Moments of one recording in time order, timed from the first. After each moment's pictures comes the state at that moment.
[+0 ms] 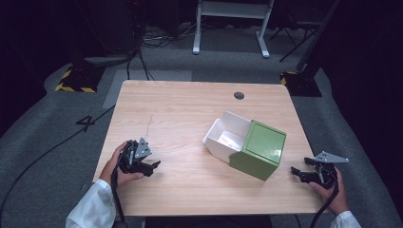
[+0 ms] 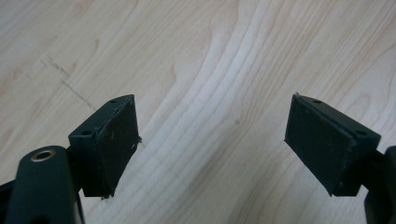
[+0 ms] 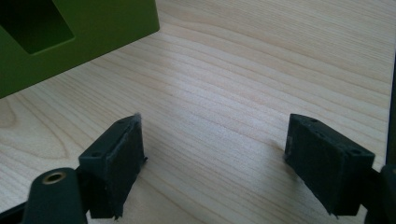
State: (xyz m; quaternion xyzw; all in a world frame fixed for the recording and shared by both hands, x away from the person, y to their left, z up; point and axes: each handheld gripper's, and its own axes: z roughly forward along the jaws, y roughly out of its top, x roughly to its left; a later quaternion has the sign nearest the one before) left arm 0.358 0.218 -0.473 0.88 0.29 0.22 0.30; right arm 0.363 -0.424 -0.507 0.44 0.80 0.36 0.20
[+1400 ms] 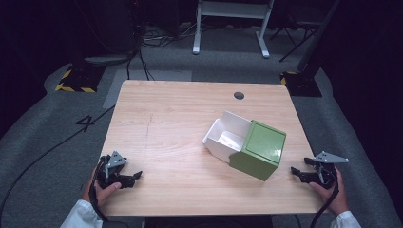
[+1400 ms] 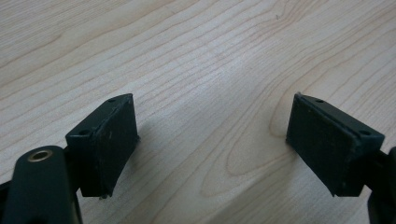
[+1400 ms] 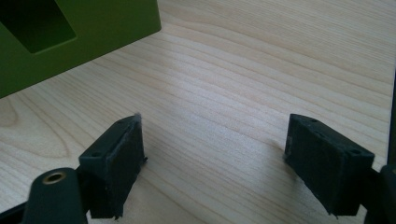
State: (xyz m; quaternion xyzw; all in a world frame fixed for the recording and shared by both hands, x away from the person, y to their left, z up) left arm 0.327 0.279 -0.508 0.83 0.42 0.17 0.34; right arm 0.363 -0.424 -0.507 0.44 0.80 0.36 0.20
